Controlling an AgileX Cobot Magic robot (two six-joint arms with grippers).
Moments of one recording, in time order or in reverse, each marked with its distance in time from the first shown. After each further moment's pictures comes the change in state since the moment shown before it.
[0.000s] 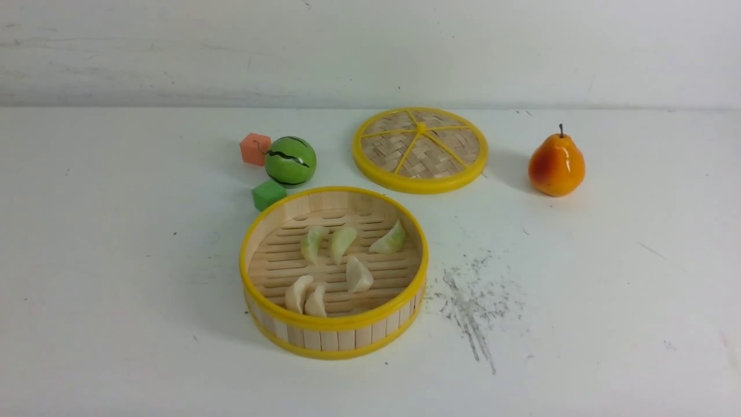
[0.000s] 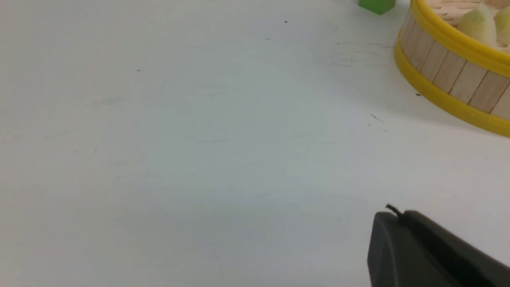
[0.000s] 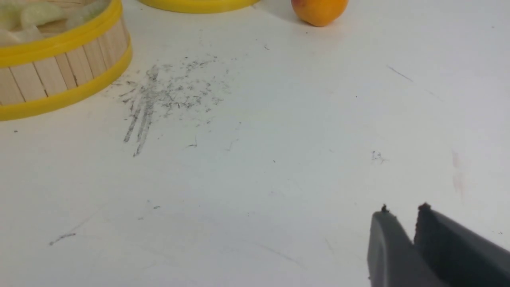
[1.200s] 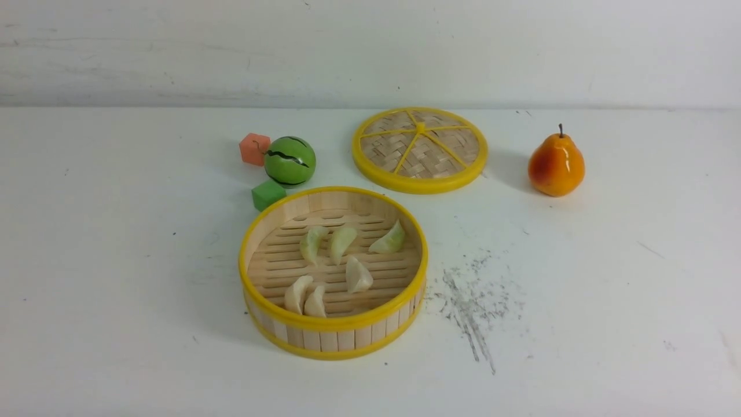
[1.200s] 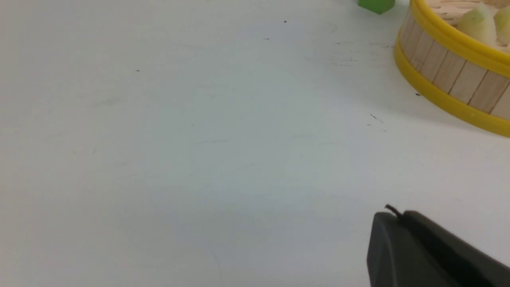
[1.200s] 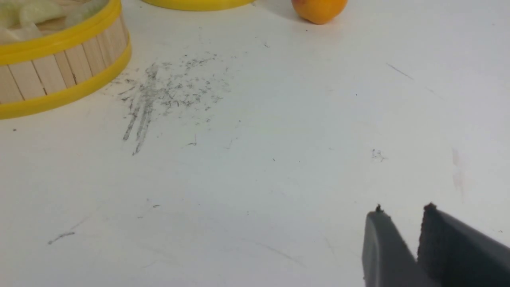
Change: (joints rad) right arm 0.000 0.000 -0.001 0.000 0.003 0.000; left arm 0.000 0.000 0.000 -0.001 0.000 0.002
